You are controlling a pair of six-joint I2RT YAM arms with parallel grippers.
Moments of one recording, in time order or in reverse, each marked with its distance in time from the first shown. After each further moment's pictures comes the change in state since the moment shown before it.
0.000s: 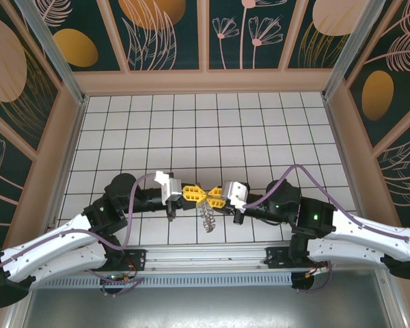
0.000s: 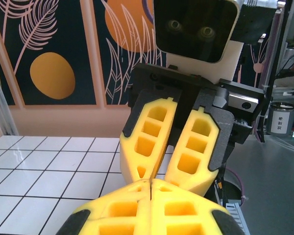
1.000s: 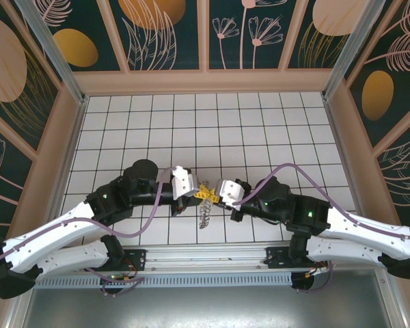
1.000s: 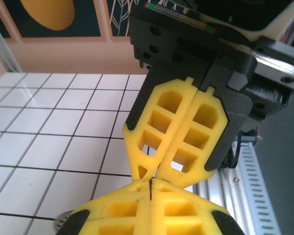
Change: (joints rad) left arm 0.000 0.151 0.230 -0.446 -0.073 0.170; right arm -0.019 0.055 0.026 -0.129 0.083 -0.029
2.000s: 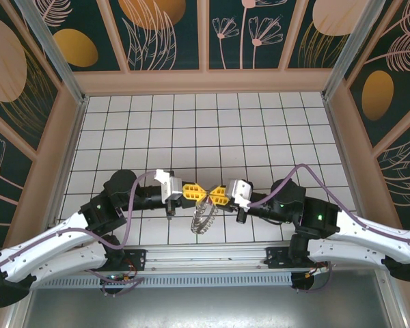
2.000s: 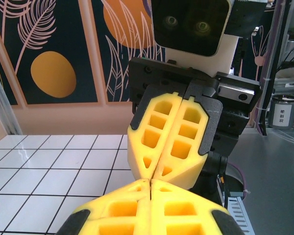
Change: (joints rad) left arm 0.002 -0.142 -0.160 0.343 0.077 -0.125; right arm 0.000 -0.079 -0.017 0.111 -0.092 0.031
